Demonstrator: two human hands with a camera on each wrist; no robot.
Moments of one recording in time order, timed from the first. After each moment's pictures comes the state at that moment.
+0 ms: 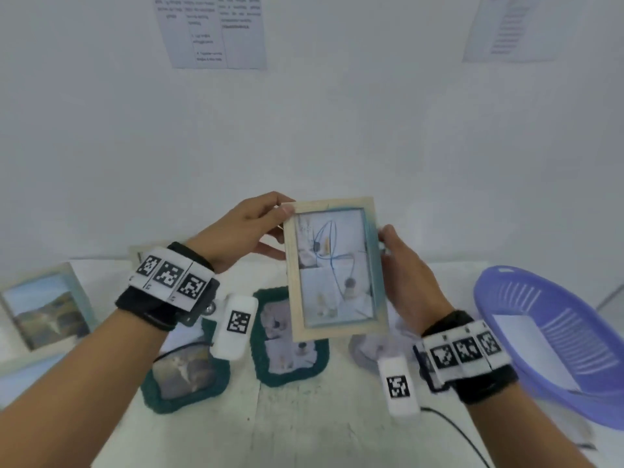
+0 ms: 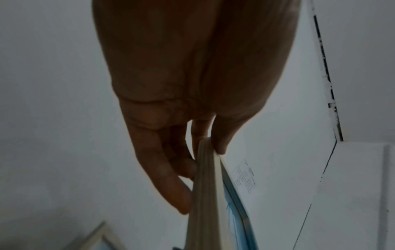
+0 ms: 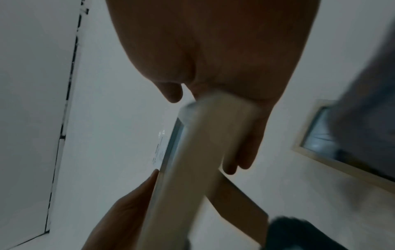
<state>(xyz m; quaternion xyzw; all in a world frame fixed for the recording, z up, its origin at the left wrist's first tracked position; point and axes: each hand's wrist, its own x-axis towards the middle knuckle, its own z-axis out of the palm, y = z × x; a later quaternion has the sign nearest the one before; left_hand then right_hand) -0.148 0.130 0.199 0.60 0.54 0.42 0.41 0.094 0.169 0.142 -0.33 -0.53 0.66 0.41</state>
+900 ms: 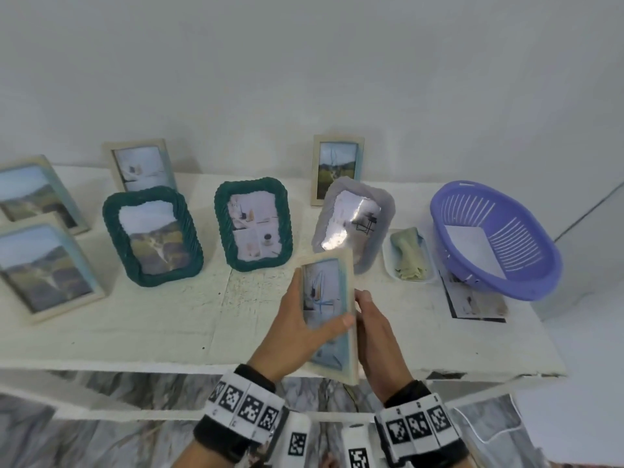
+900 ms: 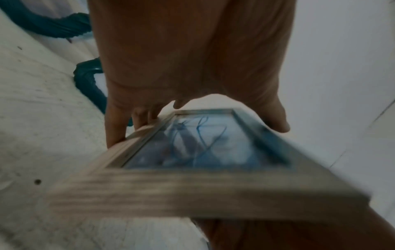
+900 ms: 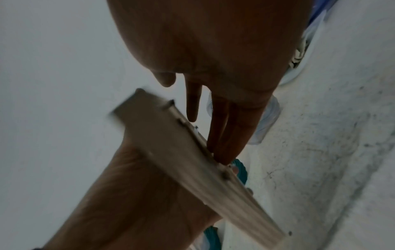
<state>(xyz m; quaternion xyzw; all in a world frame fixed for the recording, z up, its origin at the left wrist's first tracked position) 0.046 -0.042 0.024 0.46 0.59 0.45 0.49 0.188 -0.001 -0.013 -0.40 -0.47 0.70 0.37</state>
